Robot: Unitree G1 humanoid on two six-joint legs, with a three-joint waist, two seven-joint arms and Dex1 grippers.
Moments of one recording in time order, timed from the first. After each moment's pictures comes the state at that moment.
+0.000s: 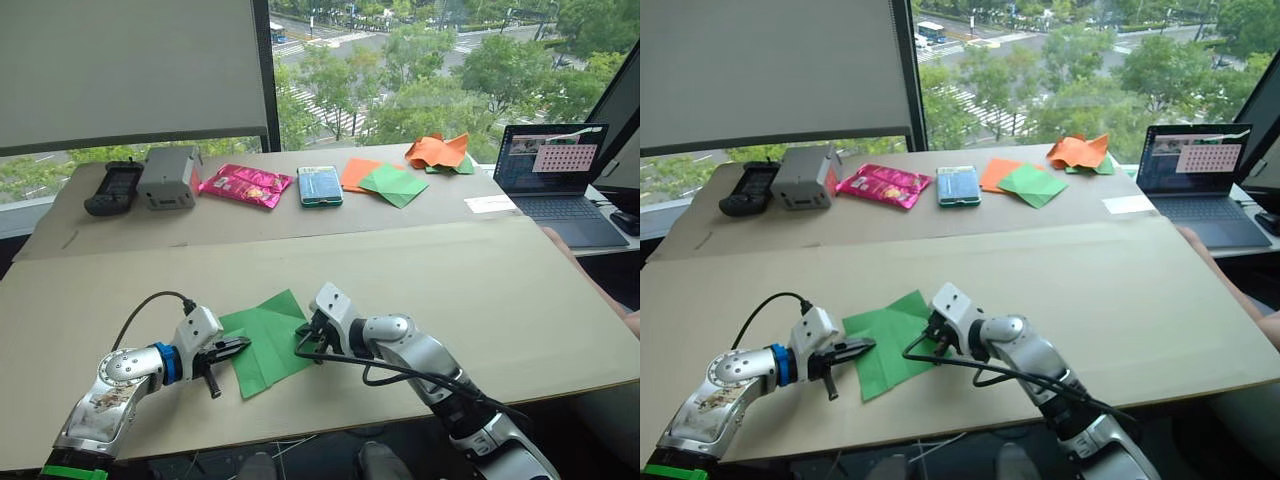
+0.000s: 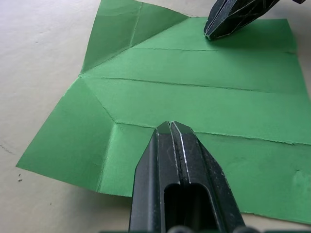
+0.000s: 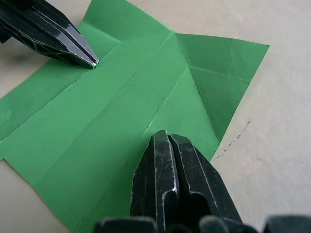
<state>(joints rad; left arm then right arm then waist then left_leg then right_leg) 0.01 0.68 0.00 -0.06 -0.25 0.23 -0.92 -0.45 -0.24 0.48 -0.05 0.11 0.67 0.63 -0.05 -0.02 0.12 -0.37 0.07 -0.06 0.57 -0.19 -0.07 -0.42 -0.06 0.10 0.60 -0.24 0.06</state>
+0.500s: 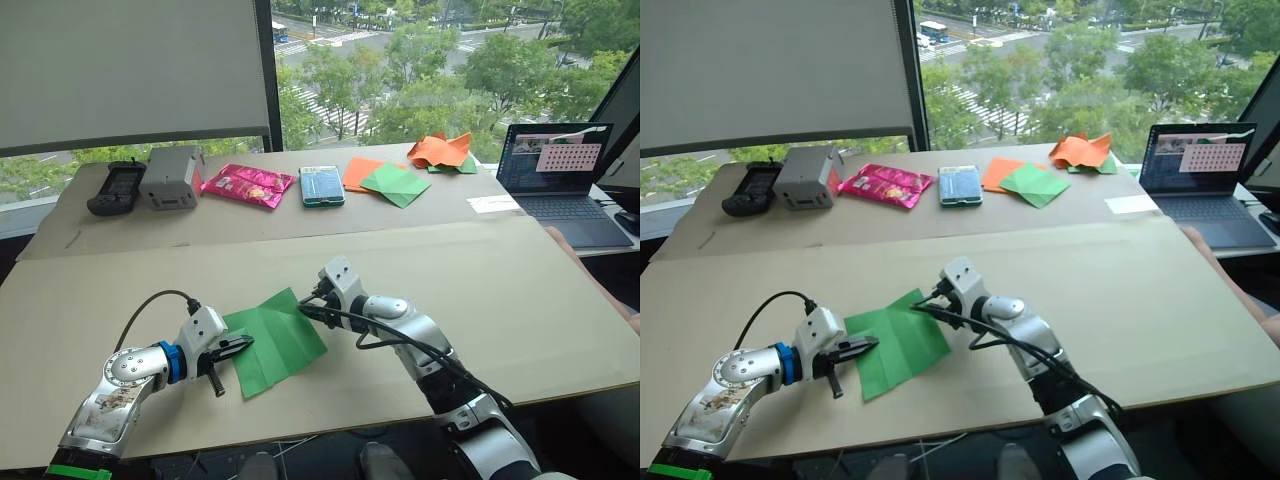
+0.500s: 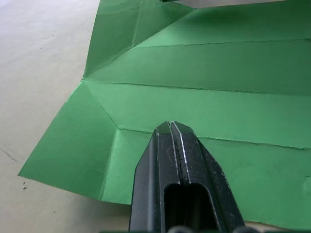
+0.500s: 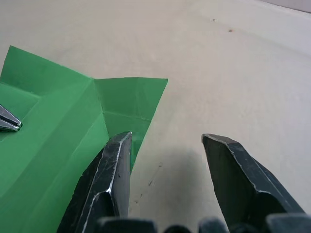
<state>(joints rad) 0.00 0.68 -0.02 -0.07 -0.23 0.22 -0.90 -0.54 -0.10 0.33 0.17 0.12 0.63 0.54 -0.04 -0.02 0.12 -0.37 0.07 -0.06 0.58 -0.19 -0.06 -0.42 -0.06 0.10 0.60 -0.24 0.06</state>
